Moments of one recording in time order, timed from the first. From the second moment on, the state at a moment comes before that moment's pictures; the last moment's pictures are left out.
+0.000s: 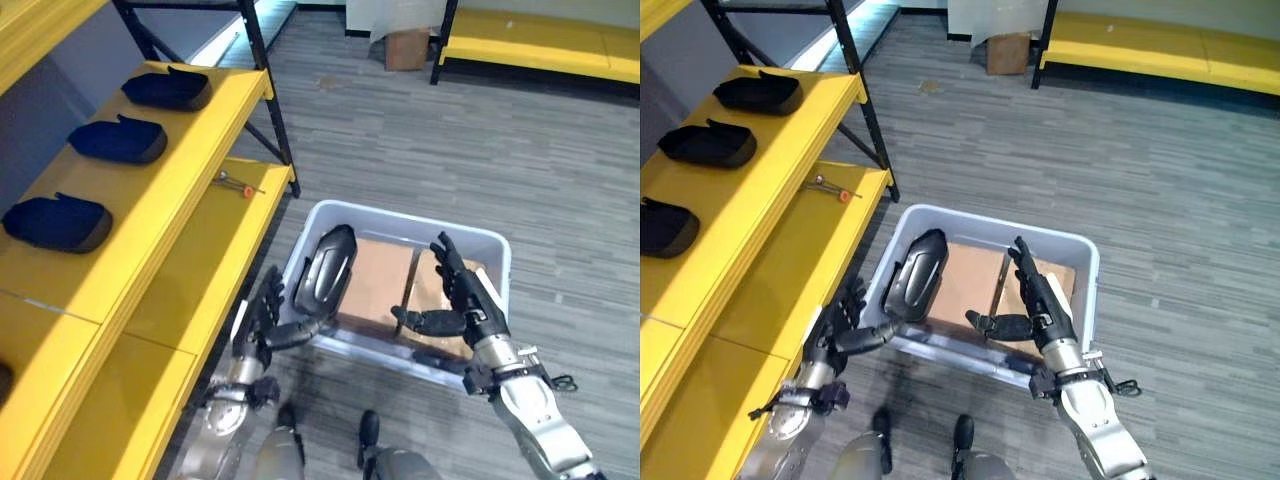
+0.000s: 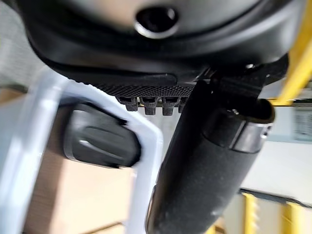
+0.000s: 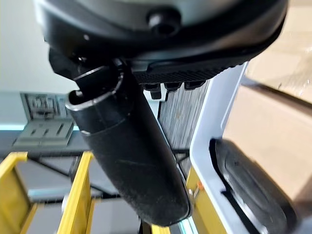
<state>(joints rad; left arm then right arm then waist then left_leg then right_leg) 0.13 0.34 -0.21 0.08 -0.43 -0.18 0.17 0.04 -0.50 0.21 -0.14 0.32 -0.14 -0.13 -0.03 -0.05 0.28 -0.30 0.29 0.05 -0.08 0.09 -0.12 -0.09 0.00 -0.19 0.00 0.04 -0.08</state>
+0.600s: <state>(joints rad) 0.04 0.39 -0.19 0.03 -0.46 -0.20 0.23 -0.12 -0.48 0.23 -0.02 0.15 -0.12 -0.26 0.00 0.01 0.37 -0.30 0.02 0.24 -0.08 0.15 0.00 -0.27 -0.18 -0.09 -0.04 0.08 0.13</state>
